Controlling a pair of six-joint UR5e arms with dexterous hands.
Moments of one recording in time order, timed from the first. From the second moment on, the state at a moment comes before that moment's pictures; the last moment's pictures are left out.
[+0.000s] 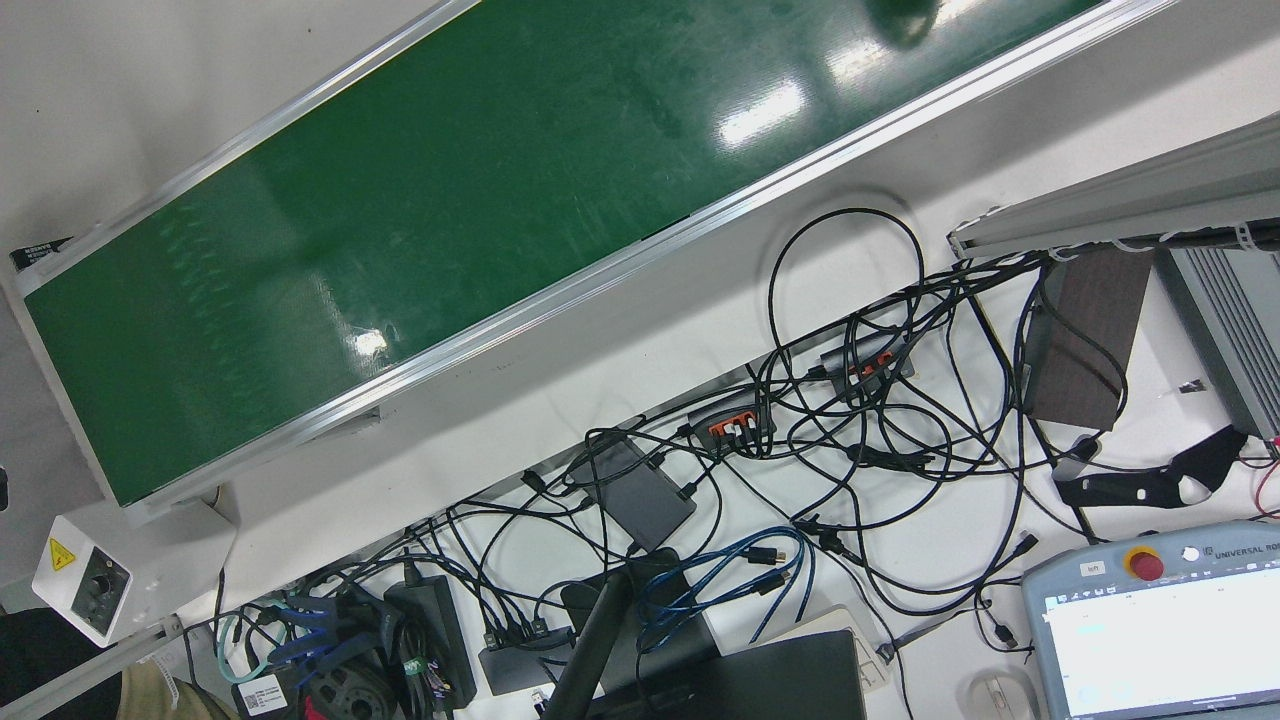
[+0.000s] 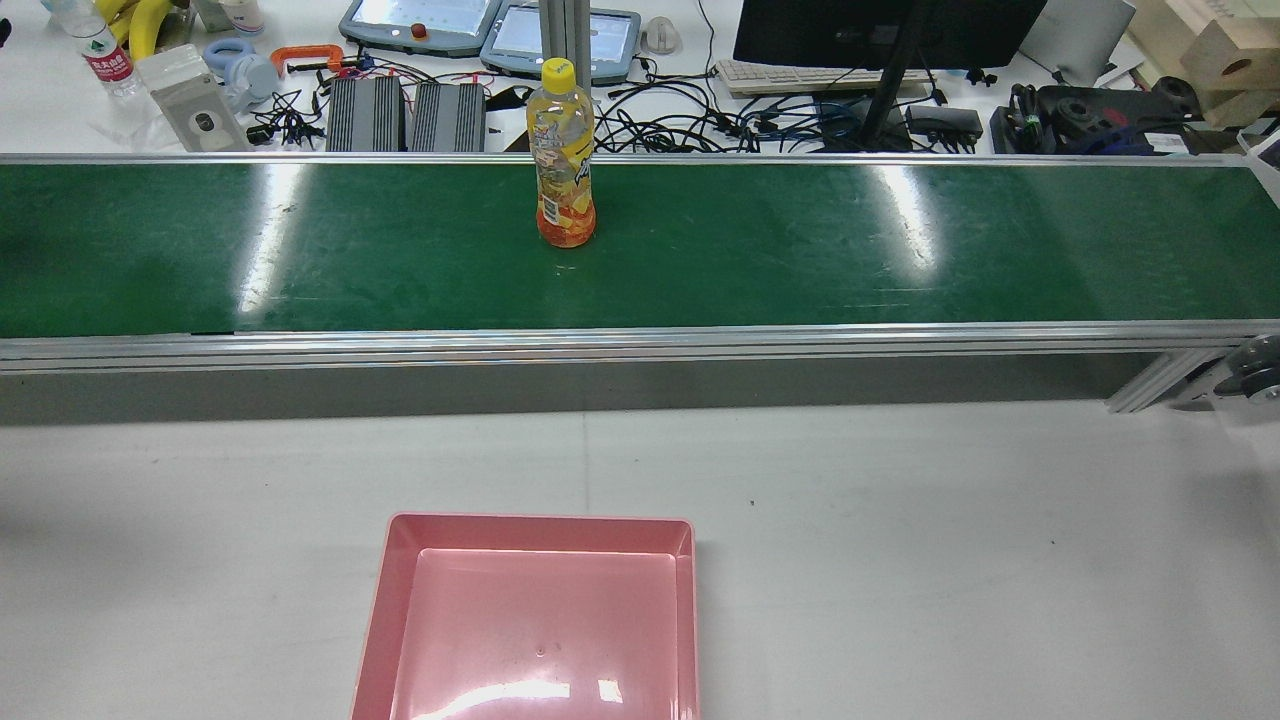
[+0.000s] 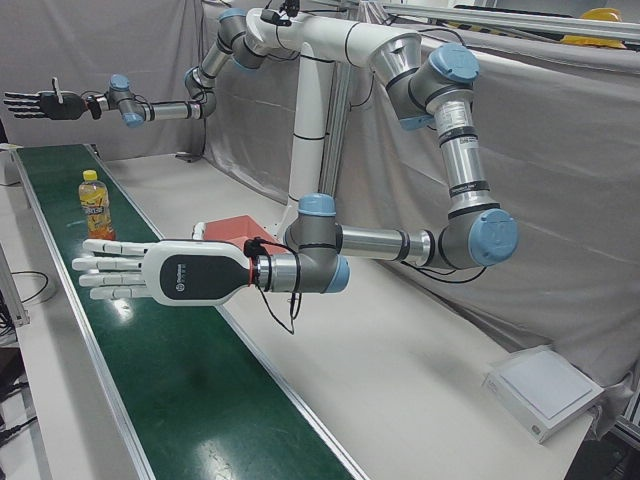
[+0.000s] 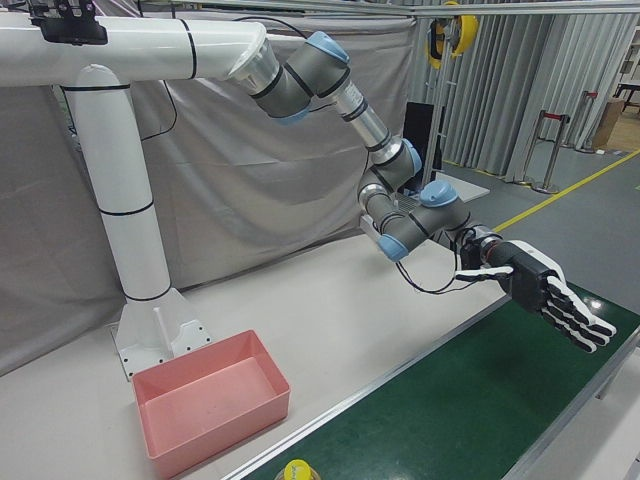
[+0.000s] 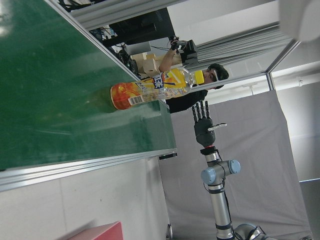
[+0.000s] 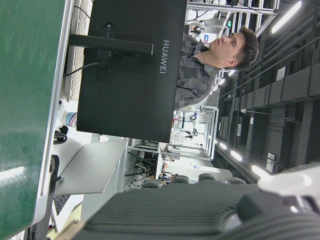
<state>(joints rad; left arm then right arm) -1.26 -1.83 -1.76 0.06 1.50 0.31 1.52 -1.45 1.54 -3.27 -1.58 -0.10</state>
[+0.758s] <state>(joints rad) -1.12 -1.98 -1.71 0.14 1.50 0.33 1.52 -1.45 1.54 -3.27 -1.58 -0.10</state>
